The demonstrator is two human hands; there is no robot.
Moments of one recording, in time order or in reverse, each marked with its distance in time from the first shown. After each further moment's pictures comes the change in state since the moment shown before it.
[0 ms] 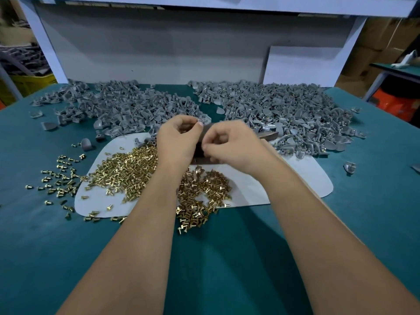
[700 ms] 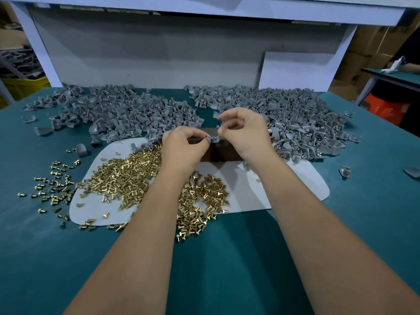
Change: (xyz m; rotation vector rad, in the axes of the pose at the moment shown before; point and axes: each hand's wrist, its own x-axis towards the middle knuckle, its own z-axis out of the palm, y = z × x) left_hand 0.002 -0.008 0.005 0.262 -0.135 0.118; right_hand 0.027 0.022 -0.012 0.154 0.391 0.040
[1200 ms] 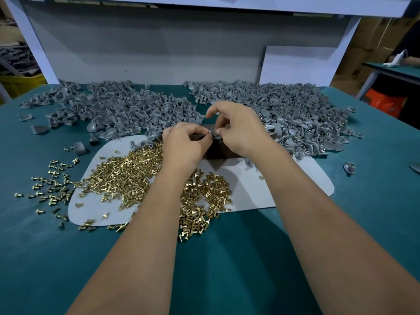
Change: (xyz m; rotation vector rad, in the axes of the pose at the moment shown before) left_hand 0.004 -0.002 0.001 -0.021 -0.004 0.006; right_hand 0.016 -0.006 0.006 -0.486 -0.216 -0.184
